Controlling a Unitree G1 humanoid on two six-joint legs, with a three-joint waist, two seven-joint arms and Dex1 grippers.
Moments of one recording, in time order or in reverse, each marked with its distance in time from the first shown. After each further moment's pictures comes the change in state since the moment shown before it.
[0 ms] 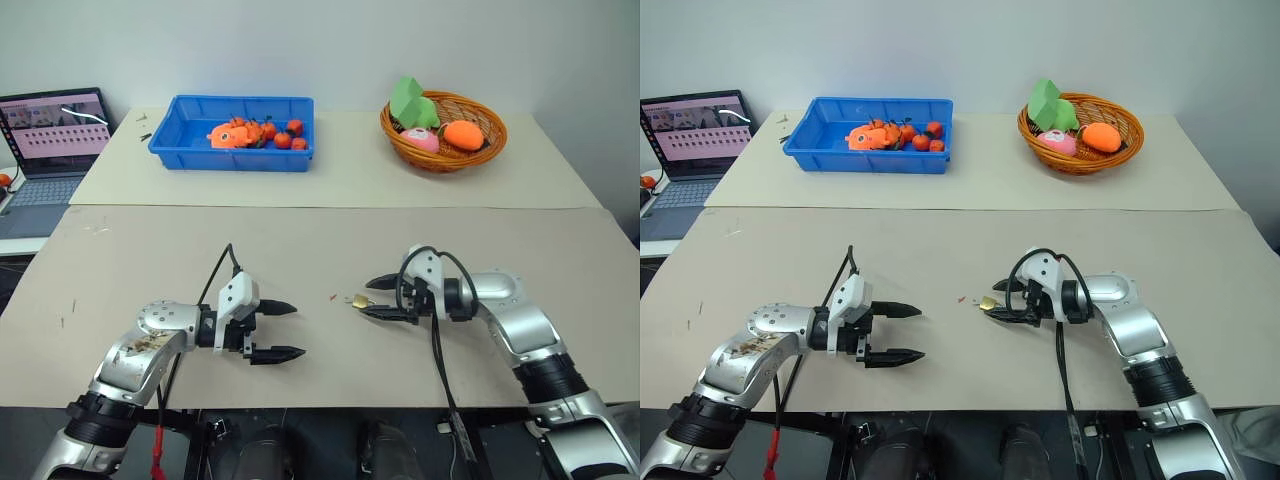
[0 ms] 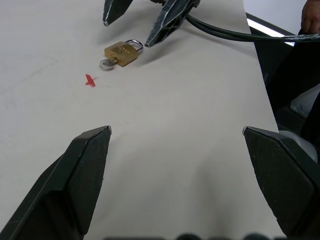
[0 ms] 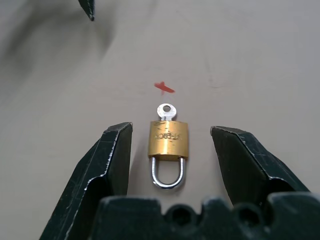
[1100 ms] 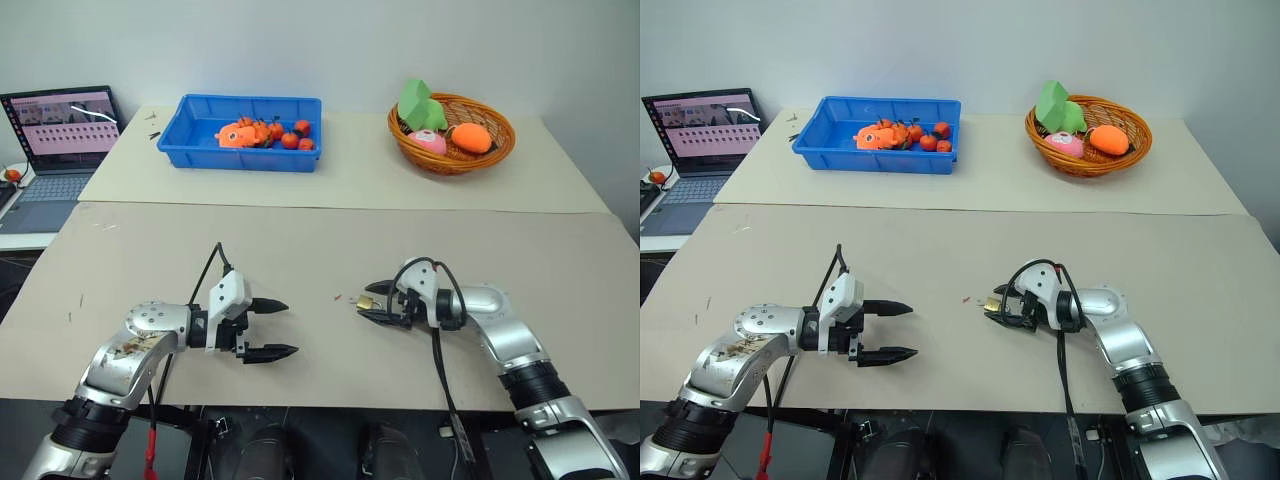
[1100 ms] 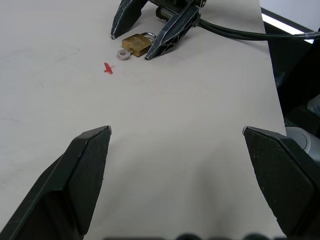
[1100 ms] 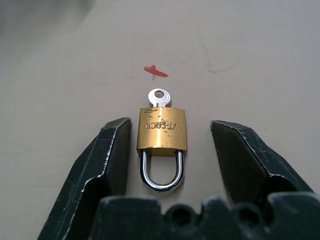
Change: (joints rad) left arm 0.015 0.025 0.033 -0.027 -0.005 0.020 0.020; right arm 0.095 0.034 -0.019 0.019 -0.043 -0.087 -0.103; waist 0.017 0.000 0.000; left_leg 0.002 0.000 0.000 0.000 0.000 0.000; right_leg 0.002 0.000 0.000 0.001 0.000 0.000
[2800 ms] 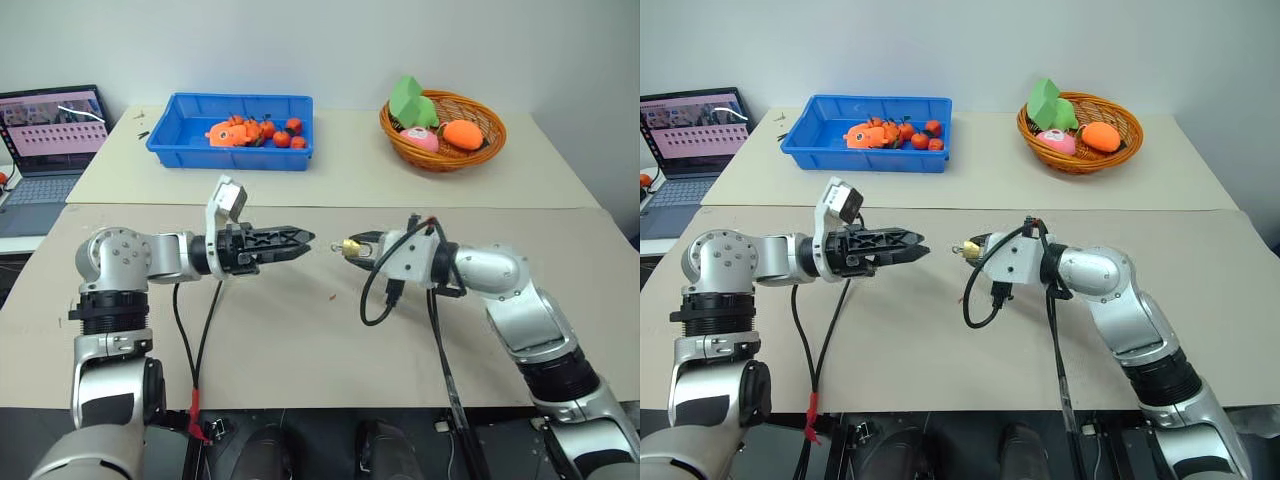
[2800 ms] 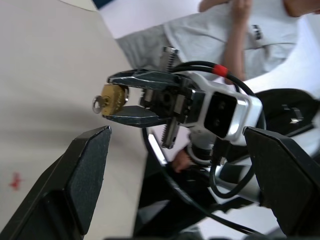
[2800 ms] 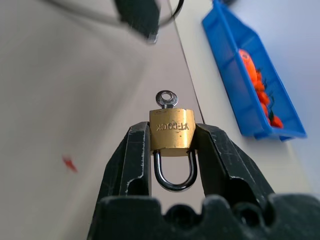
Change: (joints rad) left arm -0.611 -0.188 0.336 0.512 -0.646 1.134 0.226; right arm -0.129 -0.049 0.016 -0.543 -0.080 0.105 -0.121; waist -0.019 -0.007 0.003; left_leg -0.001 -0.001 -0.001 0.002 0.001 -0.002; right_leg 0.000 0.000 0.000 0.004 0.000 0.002
